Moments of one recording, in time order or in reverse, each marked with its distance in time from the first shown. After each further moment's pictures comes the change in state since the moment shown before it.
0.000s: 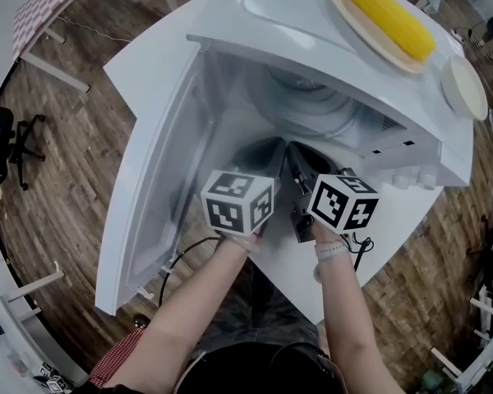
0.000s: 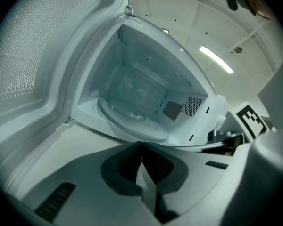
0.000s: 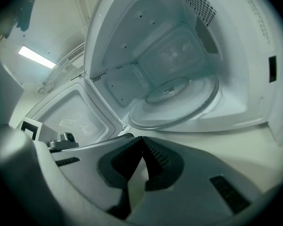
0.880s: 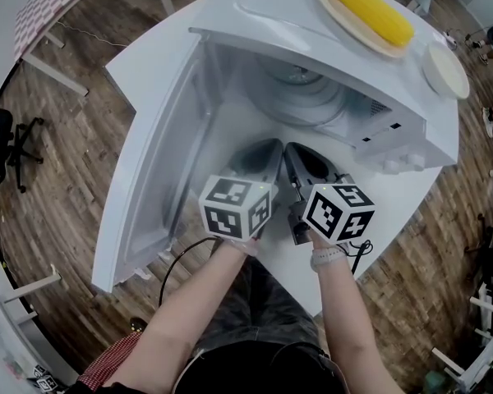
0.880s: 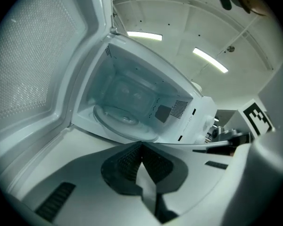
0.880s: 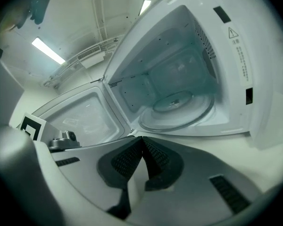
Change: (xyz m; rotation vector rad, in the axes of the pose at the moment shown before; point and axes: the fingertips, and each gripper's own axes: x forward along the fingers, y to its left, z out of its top) left arm -0.027 -0.026 0.001 0.053 -0.058 -0.008; right arm -0.038 0.024 0.003 -0.112 -0.094 -0.003
